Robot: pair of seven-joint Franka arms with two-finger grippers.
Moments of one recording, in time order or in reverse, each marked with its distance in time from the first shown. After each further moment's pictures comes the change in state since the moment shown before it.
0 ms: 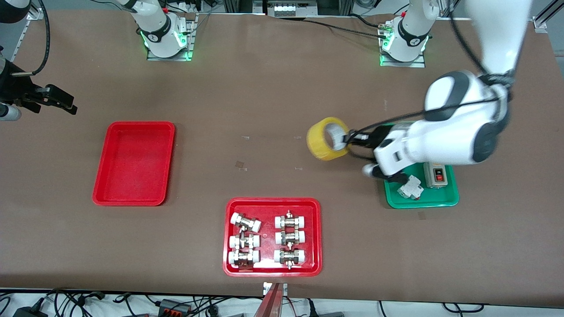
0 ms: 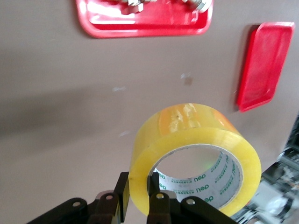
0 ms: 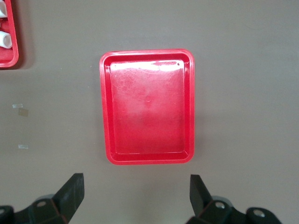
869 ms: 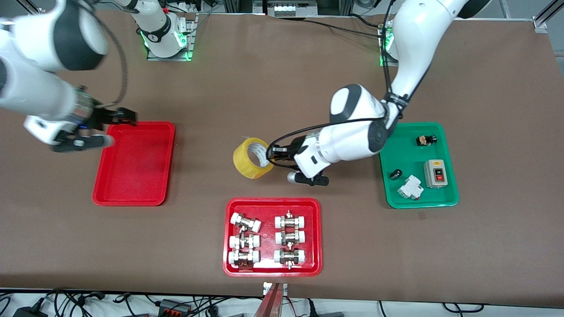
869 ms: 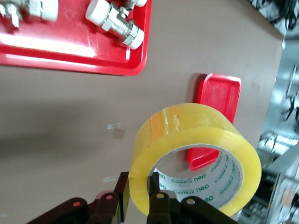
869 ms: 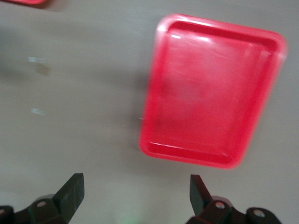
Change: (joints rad) left arm -0.297 0.167 -0.002 0.022 -0.115 0.561 -0.186; right arm 0.235 0.205 0.018 0.024 0.043 -0.001 0.007
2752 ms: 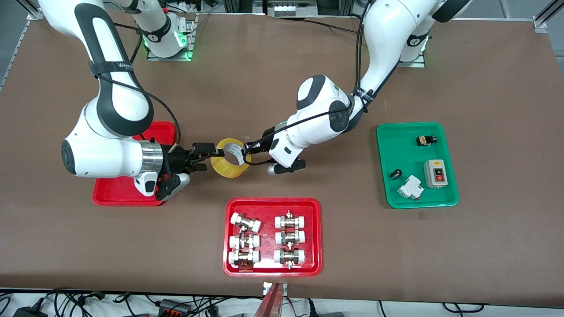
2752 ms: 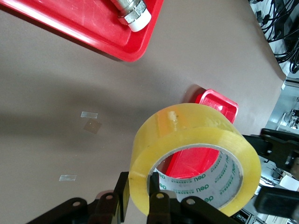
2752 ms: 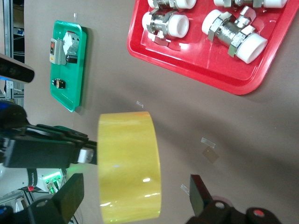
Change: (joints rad) left arm -0.110 0.052 0.010 0.007 0.000 0.169 -0.255; right arm 0.060 0.384 -0.002 0.244 0.711 0.160 -0.373
